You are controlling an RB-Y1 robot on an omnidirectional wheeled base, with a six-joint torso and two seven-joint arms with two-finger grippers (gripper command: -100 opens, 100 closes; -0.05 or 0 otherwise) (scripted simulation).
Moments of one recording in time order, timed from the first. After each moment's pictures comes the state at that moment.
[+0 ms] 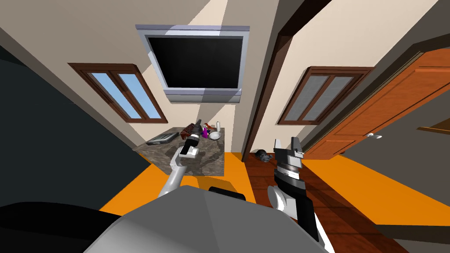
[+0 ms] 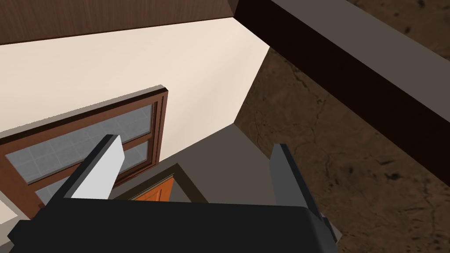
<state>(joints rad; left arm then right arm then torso) -0.02 0.17 0.16 -1.99 -0.08 0.02 0.02 0.45 -0.01 -0.01 -2.24 -0.11 -0.52 0.04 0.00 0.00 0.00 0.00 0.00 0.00</state>
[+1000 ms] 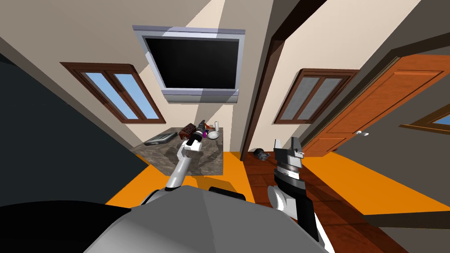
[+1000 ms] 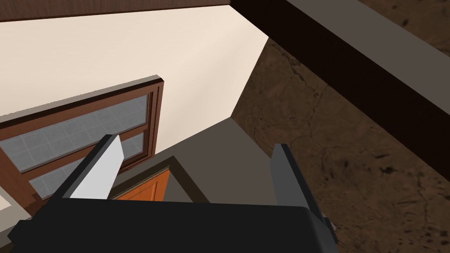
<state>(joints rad) -0.18 0.19 0.17 -1.85 -0.05 0.27 0.05 0.45 -0.01 -0.01 -2.24 -0.11 -0.52 0.04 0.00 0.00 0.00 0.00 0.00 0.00</state>
